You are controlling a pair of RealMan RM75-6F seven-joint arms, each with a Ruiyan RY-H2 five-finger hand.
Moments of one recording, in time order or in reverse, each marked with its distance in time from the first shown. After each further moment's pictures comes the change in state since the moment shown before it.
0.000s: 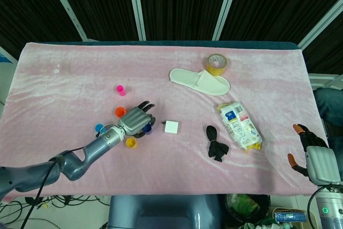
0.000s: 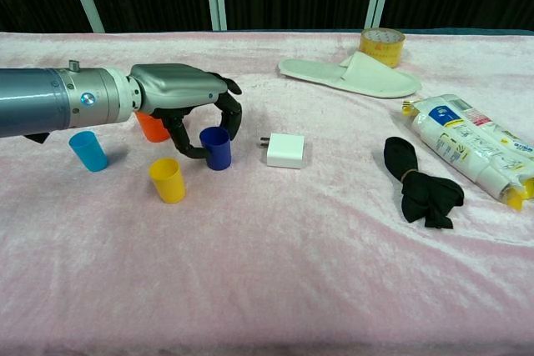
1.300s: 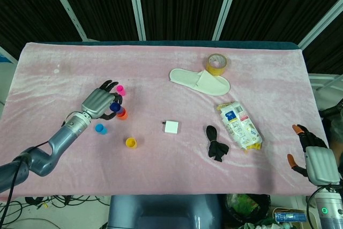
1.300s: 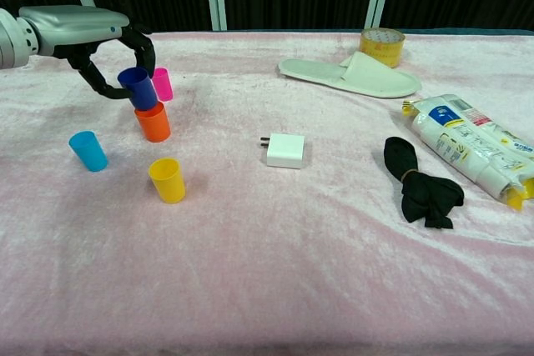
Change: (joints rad) left arm 0.111 0.157 0.006 0.056 0.020 0.103 -0.181; right arm 0.001 -0.001 -0.004 -0.002 0.000 -0.004 -0.014
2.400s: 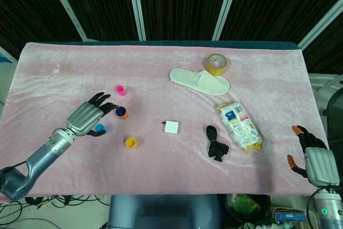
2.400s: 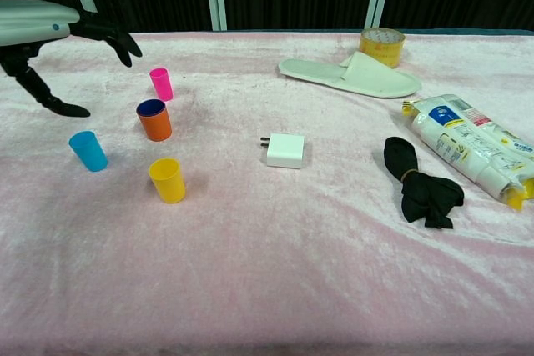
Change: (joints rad) left arm 0.139 0.201 0.100 -0.288 0.158 0.214 -0.014; right arm -0.004 0.004 -0.004 -0.011 -0.001 0.004 -0.014
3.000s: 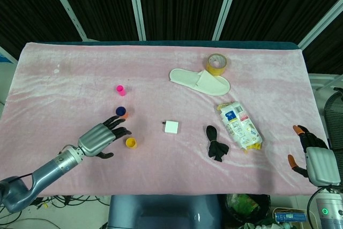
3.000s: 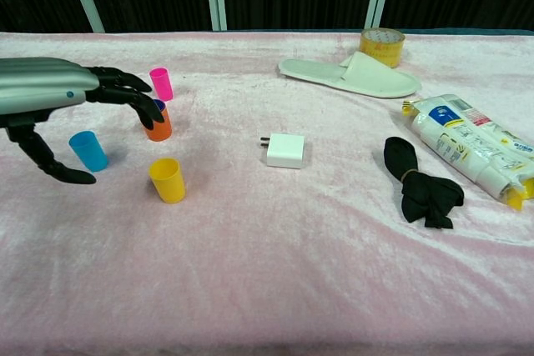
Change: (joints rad) left arm 0.001 -0.053 0.067 -0.044 0.130 -0.029 0.020; right arm 0.000 0.002 0.004 0.000 0.006 -0.002 0.009
